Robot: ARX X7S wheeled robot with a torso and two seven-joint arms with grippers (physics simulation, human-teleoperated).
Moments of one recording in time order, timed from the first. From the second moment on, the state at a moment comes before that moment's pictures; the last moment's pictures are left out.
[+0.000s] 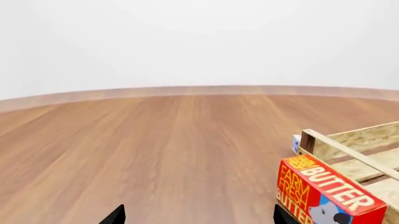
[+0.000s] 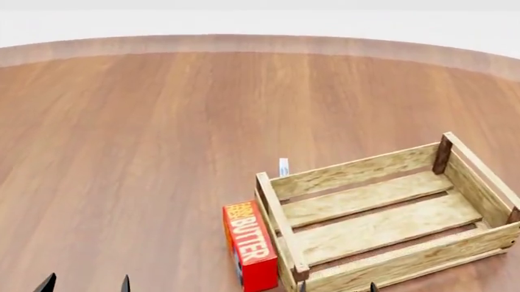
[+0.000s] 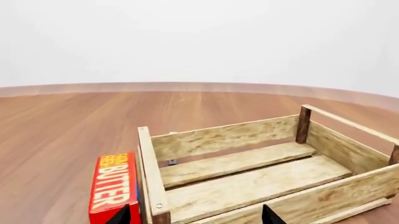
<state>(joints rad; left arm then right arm) -0.01 -0.15 0.17 0.01 -0.13 0.01 -0.18 0.02 0.14 -0.18 -0.01 0.15 0.02 0.17</state>
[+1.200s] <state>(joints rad) -0.01 -0.17 0.21 0.01 -0.16 0.01 -0.22 0.01 0.17 -0.22 -0.02 0.15 0.00 0.23</state>
